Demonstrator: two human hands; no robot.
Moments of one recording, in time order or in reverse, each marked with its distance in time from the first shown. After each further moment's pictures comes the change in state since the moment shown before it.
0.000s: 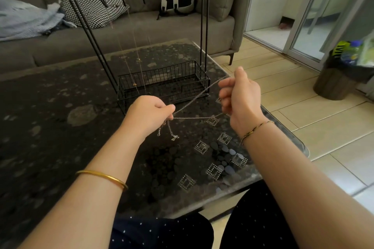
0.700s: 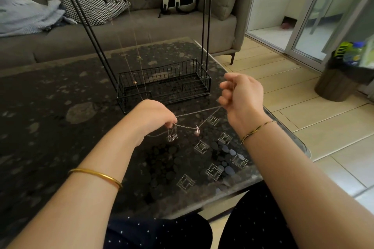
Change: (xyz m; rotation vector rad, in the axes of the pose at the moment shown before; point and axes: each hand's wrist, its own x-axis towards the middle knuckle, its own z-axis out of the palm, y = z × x) left_hand -0.002 0.013 0.002 -0.082 -0.152 -0.224; right_hand 0.000 -0.002 0.000 0.213 -0.024 0.078
